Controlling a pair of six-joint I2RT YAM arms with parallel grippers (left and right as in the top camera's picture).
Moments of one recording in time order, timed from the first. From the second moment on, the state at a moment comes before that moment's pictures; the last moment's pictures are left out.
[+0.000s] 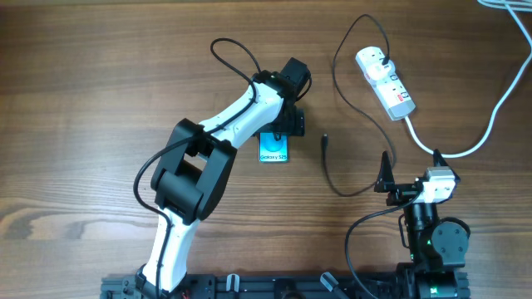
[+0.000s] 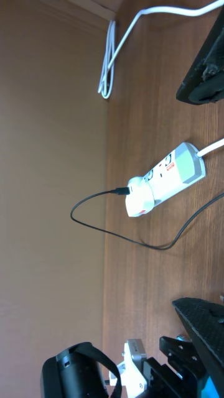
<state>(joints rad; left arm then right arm) -0.60 2.23 1.67 -0.91 -0.06 -0.58 0.03 0.02 0.01 0.00 0.00 -0.02</state>
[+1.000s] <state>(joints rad) -0.60 2.23 1.67 -0.92 -0.06 -0.58 0.03 0.02 0.01 0.00 0.00 -0.02</state>
